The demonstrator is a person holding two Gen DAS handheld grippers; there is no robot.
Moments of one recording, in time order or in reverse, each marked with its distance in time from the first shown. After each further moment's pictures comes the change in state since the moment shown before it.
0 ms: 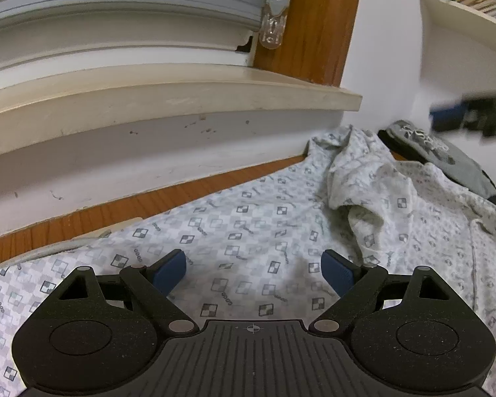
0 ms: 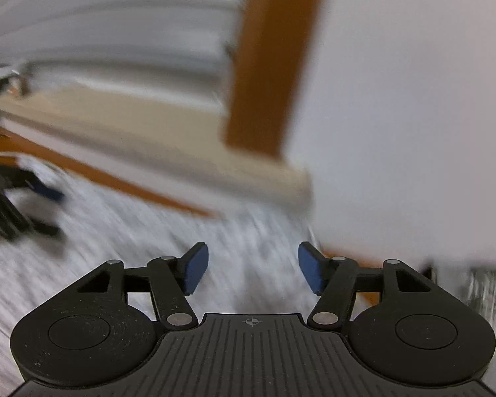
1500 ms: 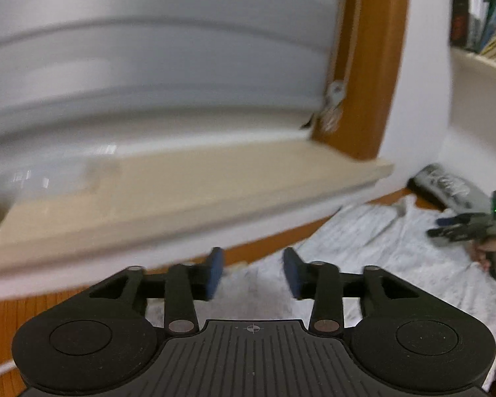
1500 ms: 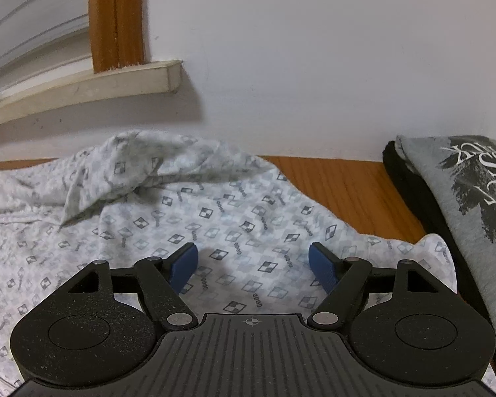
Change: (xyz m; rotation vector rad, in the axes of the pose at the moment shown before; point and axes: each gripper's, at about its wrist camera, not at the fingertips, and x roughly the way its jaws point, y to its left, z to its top) left arm -0.126 0.035 0.041 -0.059 -0.033 0.171; right arm 0.056 -0.069 -0.101 0.250 0.002 -0.067
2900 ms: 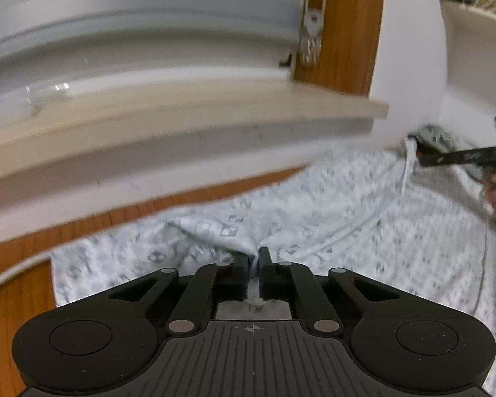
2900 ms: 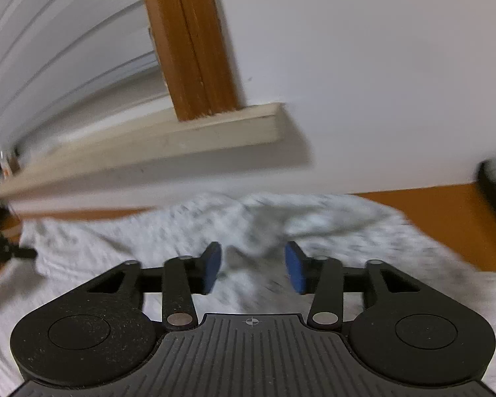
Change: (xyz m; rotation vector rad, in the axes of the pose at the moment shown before) left arm 0.042 -0.042 -0.052 0.042 0.001 -0.001; right arm 0.014 0.045 0.052 0.147 -0.022 0.267
